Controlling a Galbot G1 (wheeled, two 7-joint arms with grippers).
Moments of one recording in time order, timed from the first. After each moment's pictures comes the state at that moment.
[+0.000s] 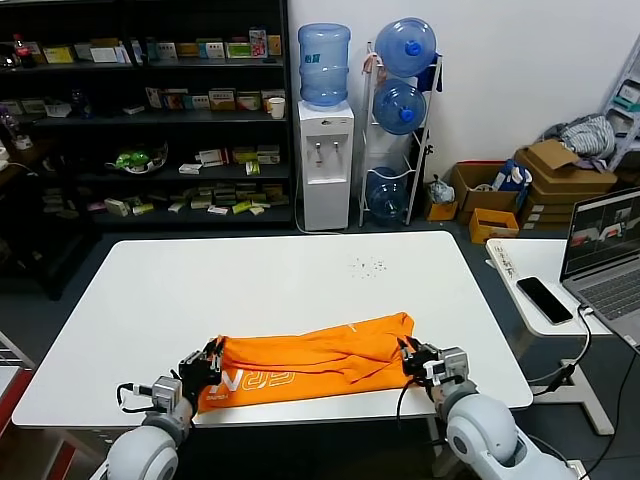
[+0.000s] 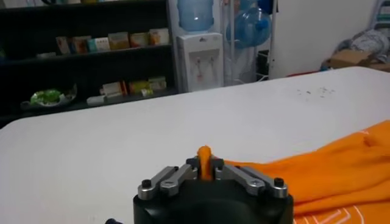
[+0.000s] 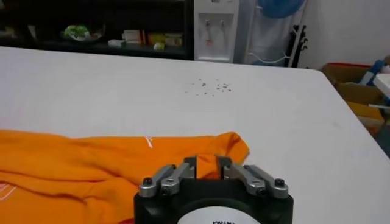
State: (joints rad) left arm 1.32 -0.96 -0.26 -1.83 -0.48 0.22 -0.20; right arm -1.16 0.94 0.13 1.90 0.70 -0.51 0.34
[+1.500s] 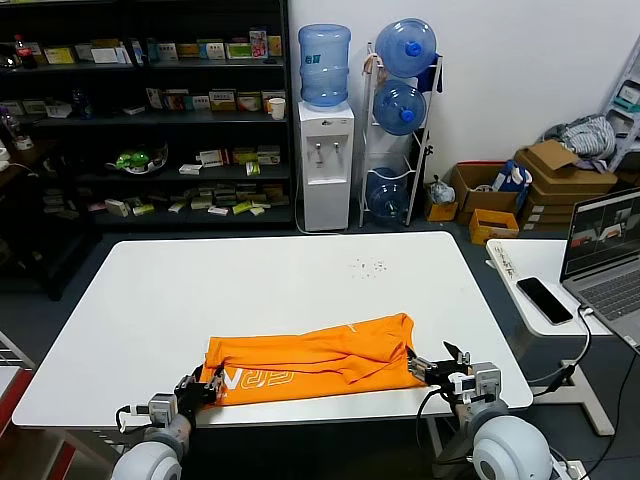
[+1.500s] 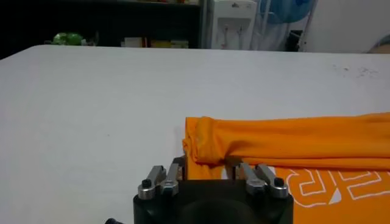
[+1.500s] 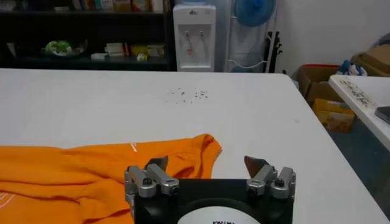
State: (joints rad) left arm 1.33 -1.07 -0.31 -1.68 -0.56 0.23 -0.20; right arm -1.33 0.97 0.30 2.03 0.68 -0.52 0.35
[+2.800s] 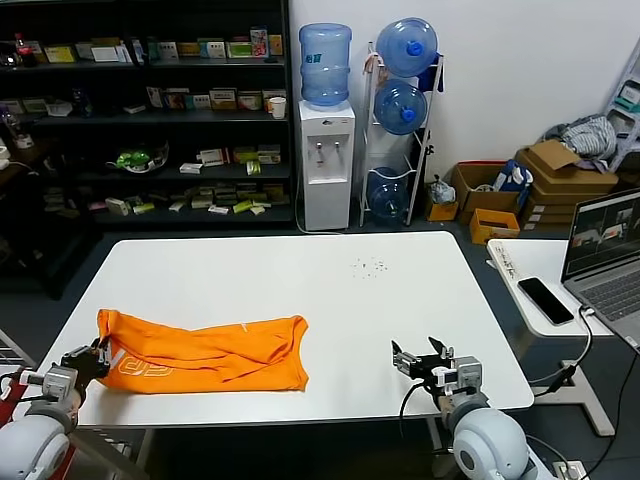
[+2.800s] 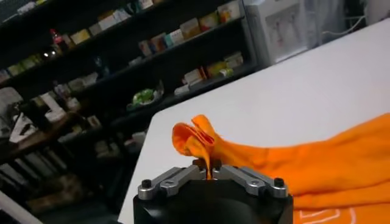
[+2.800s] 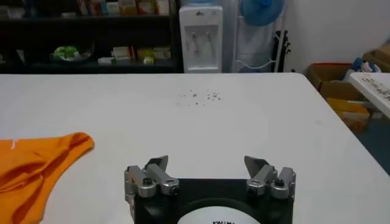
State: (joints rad) left arm 1.44 -0.72 -0.57 -1.72 -0.52 0.22 -0.18; right arm -1.26 1.02 0.24 1.97 0.66 -0.51 0.35
